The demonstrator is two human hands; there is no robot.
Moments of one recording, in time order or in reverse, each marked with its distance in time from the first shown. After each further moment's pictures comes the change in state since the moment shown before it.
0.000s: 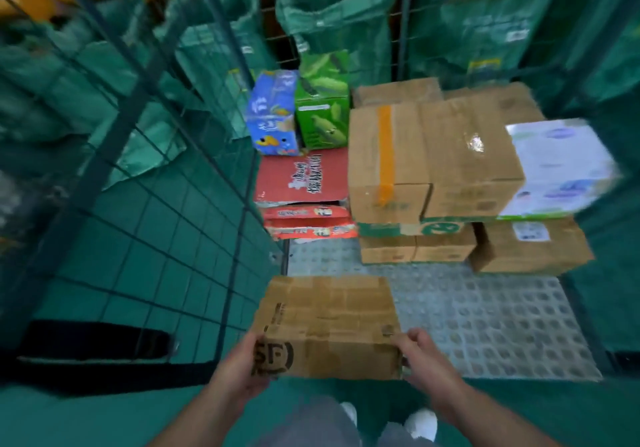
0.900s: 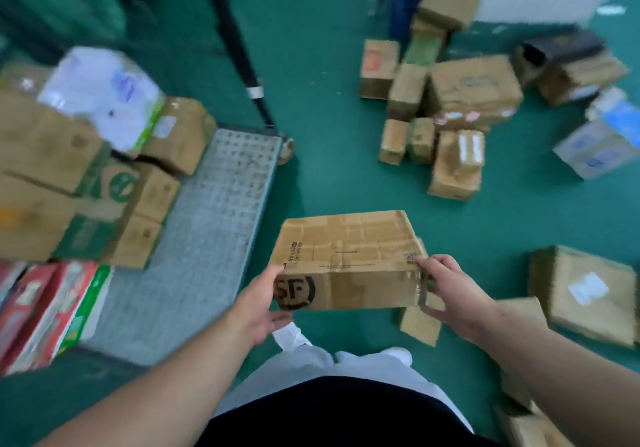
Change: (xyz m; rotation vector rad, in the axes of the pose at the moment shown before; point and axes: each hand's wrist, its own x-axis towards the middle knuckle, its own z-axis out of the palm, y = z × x) left_hand -0.180 -0.327 0.069 1.292 -0.742 0.222; right_hand -0.338 0.527 0.044 1.302 0.791 0.093
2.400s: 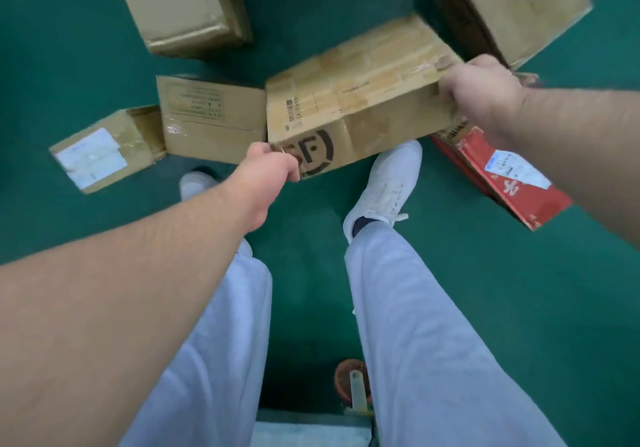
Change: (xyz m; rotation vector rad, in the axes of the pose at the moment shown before) left_hand 0.398 -0.417 0.448 1.931 -0.407 0.059; right_hand 0.291 0.672 -0.184 0.796 0.773 0.575
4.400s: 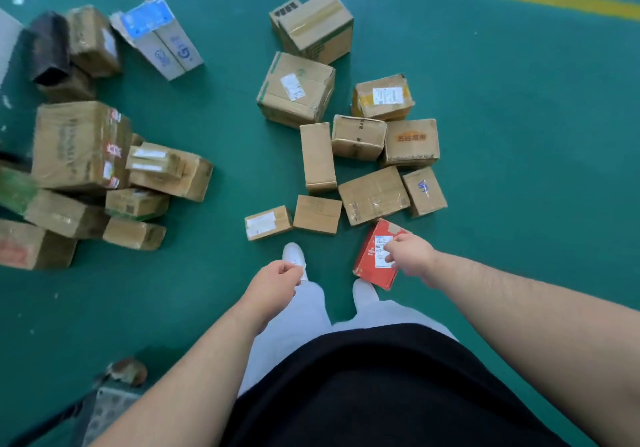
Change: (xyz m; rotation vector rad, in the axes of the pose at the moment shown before) left_hand -0.513 -0.191 -0.207 0.115 0.180 0.401; right_hand -0.564 -0.043 -0.033 -0.054 -0.199 -0.208
